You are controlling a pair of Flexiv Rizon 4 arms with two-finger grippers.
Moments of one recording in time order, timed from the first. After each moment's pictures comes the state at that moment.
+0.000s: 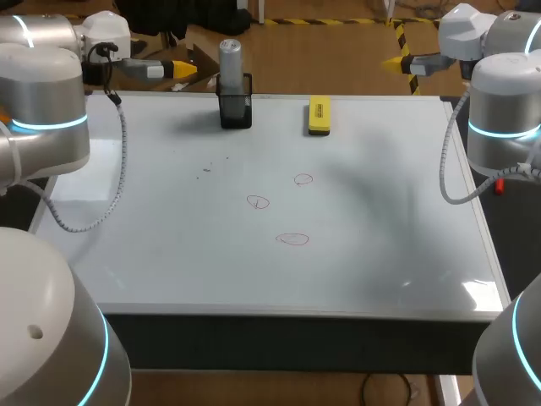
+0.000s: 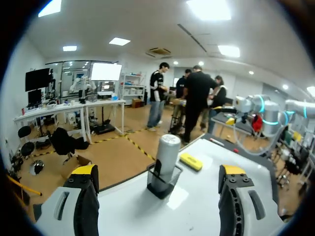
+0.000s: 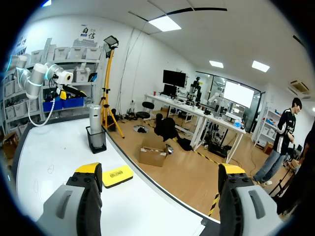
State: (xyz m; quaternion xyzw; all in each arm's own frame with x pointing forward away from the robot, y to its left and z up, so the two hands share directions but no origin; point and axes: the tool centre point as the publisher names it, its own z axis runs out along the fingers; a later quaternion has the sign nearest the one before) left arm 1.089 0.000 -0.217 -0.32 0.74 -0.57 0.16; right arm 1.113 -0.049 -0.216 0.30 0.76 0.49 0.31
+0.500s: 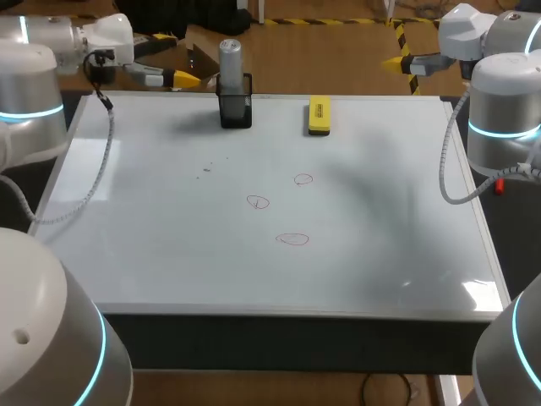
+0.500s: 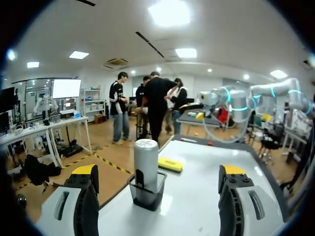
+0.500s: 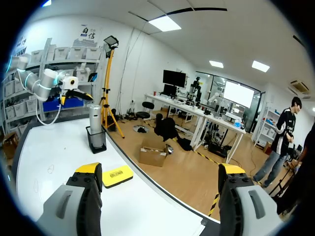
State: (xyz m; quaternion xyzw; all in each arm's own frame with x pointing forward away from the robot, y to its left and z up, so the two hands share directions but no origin) left arm 1.093 -0.036 -0.230 -0.15 0.76 -0.63 0.09; right arm 1.113 -0.049 -0.216 0.30 0.76 0.49 0.31
